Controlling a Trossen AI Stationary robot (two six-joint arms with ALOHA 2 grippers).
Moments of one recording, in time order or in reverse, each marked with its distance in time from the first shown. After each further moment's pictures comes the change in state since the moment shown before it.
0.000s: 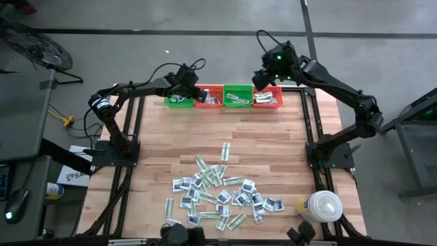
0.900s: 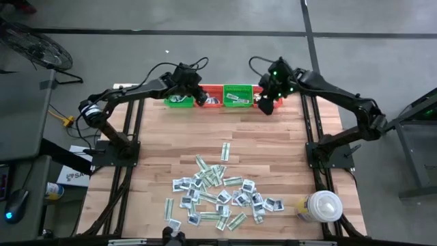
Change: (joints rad) left arm -0.081 -0.134 0.004 0.008 -0.037 0.284; right arm 0.033 -0.054 -0.195 -0.134 -0.351 -0.151
